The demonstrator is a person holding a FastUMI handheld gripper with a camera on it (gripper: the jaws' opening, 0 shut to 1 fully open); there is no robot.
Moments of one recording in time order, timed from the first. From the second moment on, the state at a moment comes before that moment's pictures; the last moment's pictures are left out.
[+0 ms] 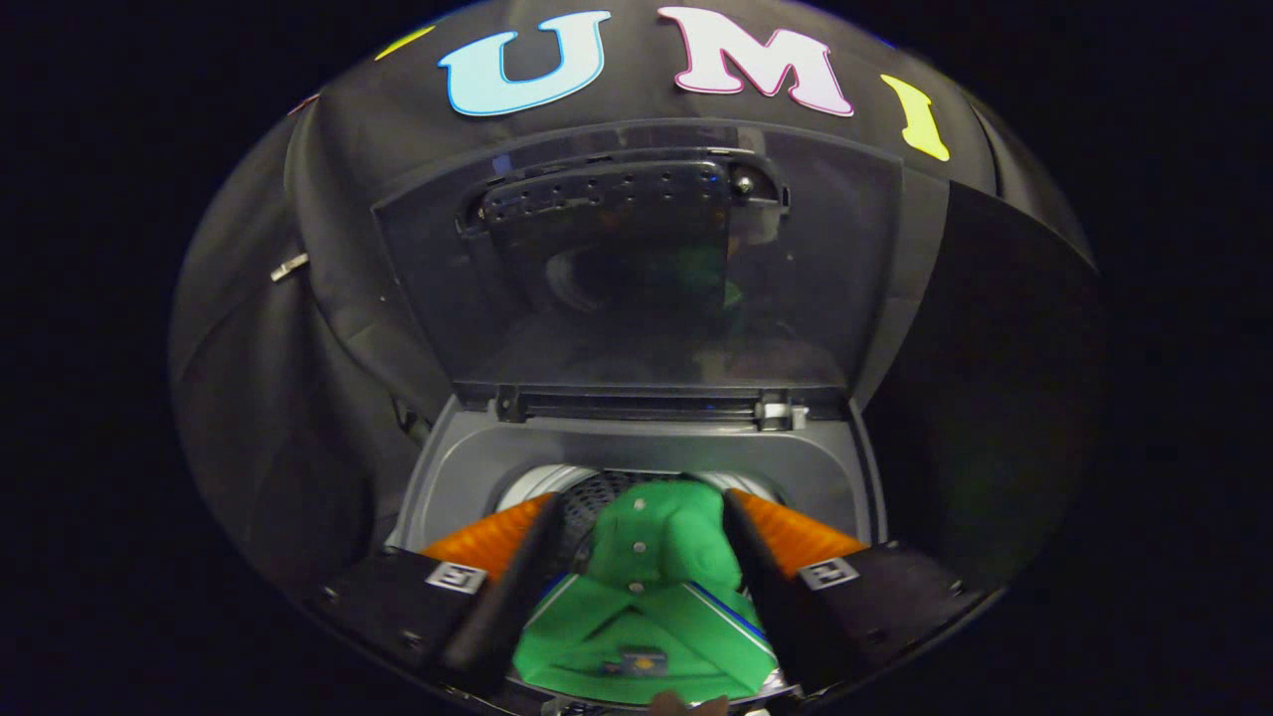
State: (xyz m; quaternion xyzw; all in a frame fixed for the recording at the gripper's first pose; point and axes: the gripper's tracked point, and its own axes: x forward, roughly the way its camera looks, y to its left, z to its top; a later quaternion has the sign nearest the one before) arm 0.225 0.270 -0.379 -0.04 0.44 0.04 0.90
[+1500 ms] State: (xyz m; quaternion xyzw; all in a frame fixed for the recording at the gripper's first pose) arm 0.362 0.305 -0.093 -0.04 0.17 0.09 0.98
